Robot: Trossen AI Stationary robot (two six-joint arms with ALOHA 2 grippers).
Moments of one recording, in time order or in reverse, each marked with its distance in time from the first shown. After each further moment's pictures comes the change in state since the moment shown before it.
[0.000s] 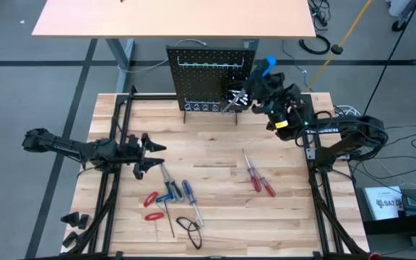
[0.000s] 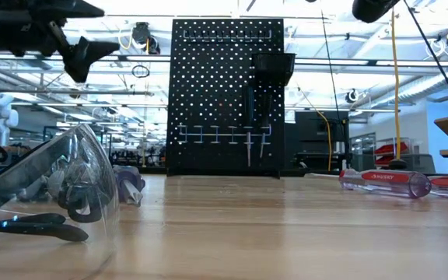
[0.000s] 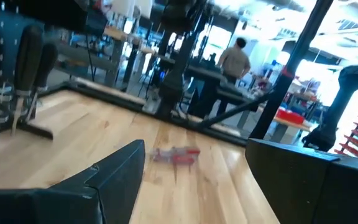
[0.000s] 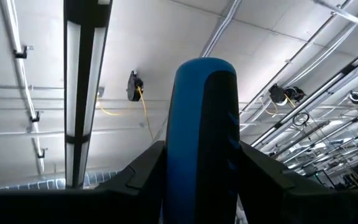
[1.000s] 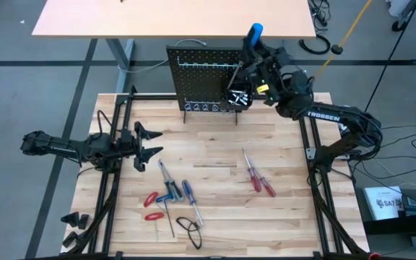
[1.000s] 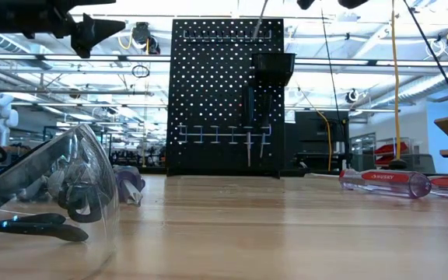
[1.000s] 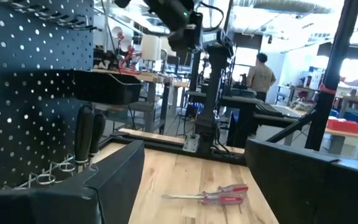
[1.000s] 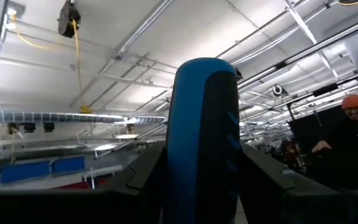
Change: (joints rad) left arm 0.062 0.000 0.091 0.004 -0.086 0.240; right arm -0.217 0.054 0.291 -0.523 0.062 -0.042
